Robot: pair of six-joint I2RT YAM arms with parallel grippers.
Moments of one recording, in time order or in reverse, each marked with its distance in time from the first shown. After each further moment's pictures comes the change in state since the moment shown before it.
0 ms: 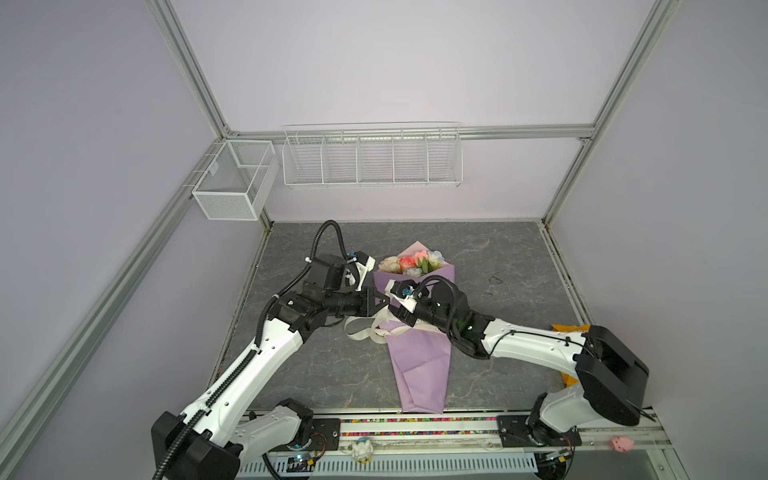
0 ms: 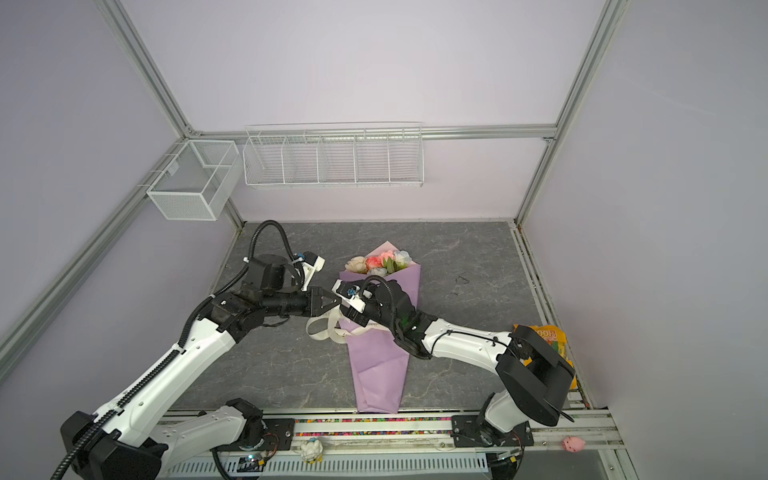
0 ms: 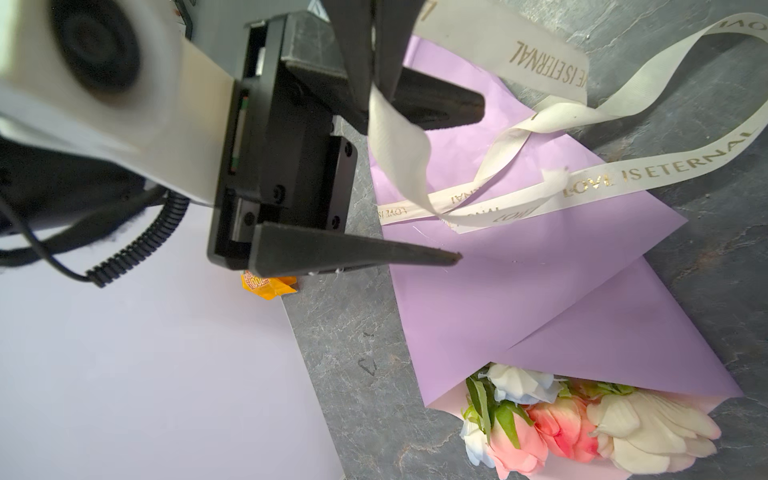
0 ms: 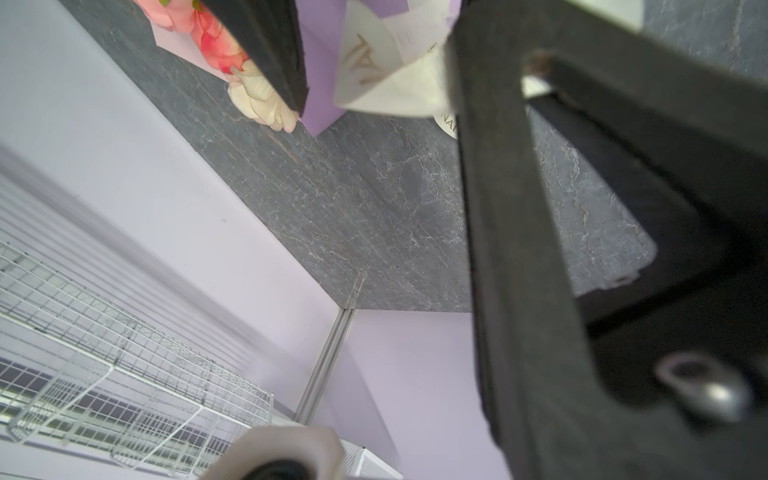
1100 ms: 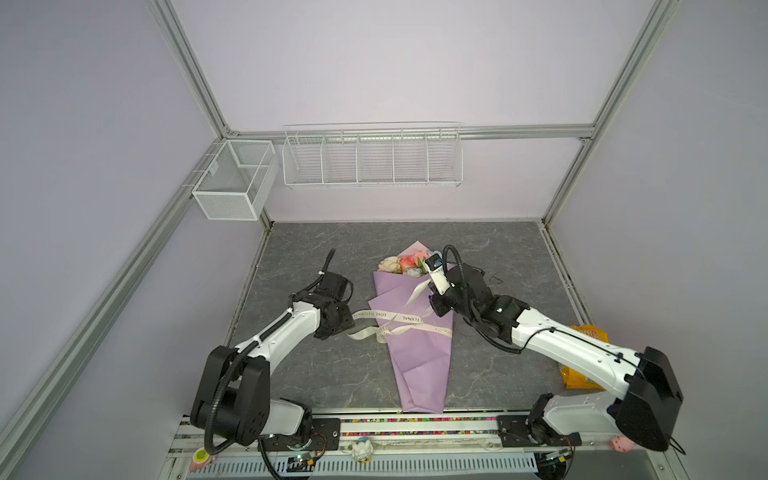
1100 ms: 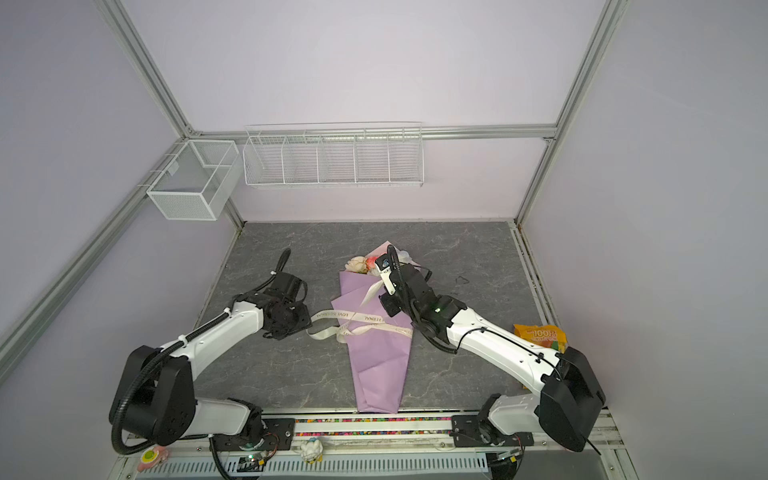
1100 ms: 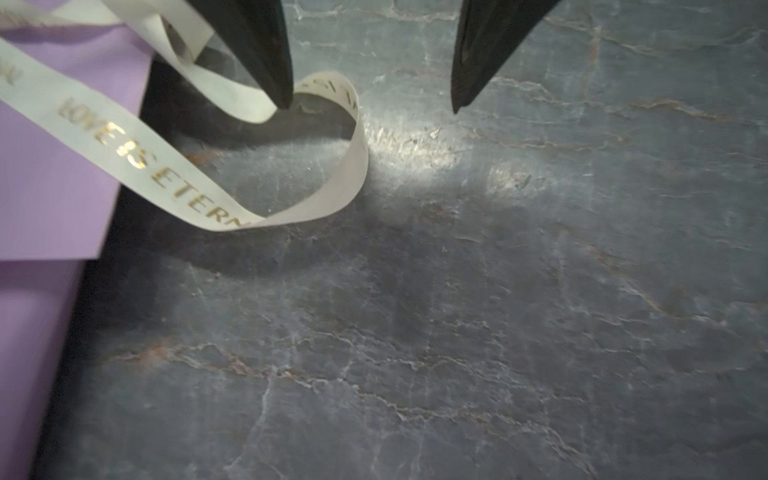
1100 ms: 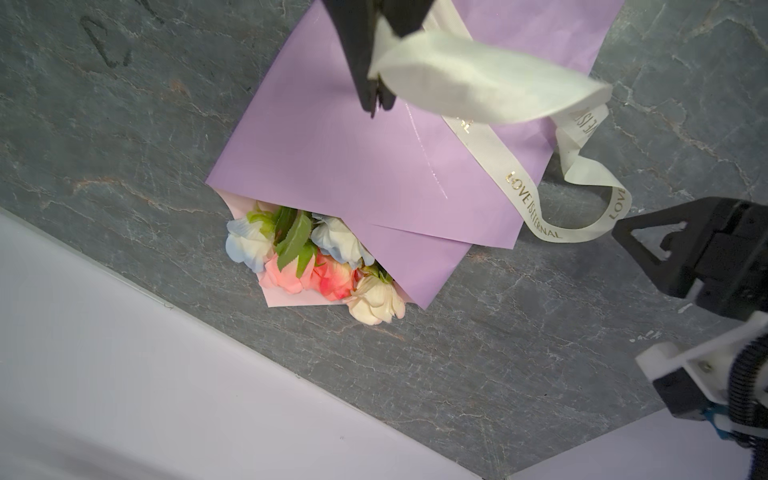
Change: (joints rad) left arm 0.160 0.330 -0.187 -0.097 -0.587 -0.232; right arm -0.116 -0.182 0.152 -0.734 0.299 0.368
